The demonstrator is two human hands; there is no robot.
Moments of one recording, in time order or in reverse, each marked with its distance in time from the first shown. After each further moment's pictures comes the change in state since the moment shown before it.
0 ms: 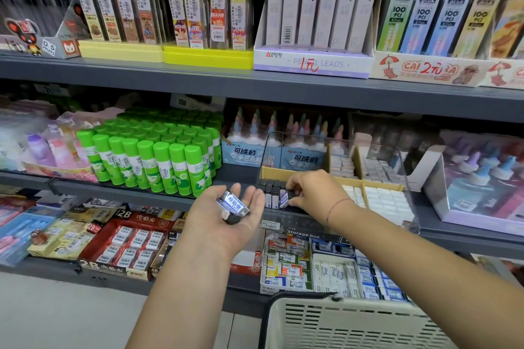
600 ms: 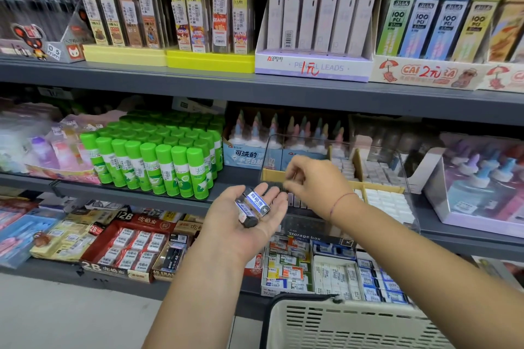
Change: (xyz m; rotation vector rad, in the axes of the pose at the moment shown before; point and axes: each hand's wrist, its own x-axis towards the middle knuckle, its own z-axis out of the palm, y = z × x) left_hand 0.001 -0.012 0.003 0.112 -0.128 -0.090; right_hand -0.005 -0.010 -0.015 0.149 0.225 -0.047
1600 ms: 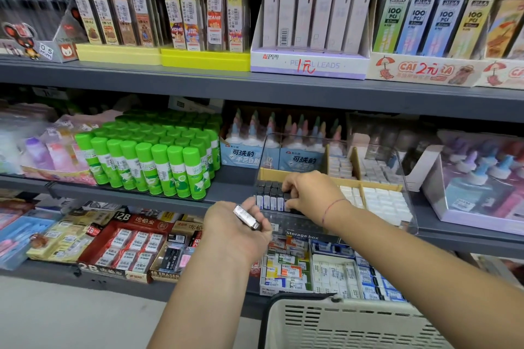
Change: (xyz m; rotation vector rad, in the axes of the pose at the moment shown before) left_hand 0.014 -0.008 -0.006 0.061 0.214 0.049; right_hand 0.003 0.013 0.018 -0.147 -0.237 0.036
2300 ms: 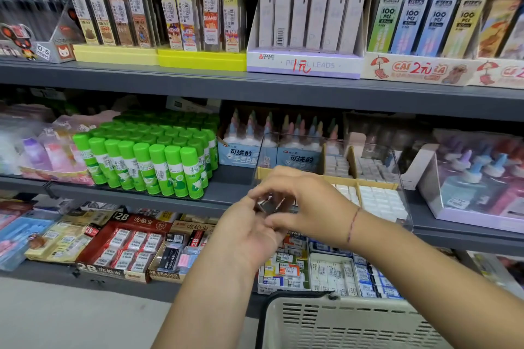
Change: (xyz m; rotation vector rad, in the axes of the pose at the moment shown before) left_hand -0.004 -0.014 0.008 0.152 -0.190 0.003; right_hand -0.053 -0.035 -0.038 0.361 0.110 -0.457
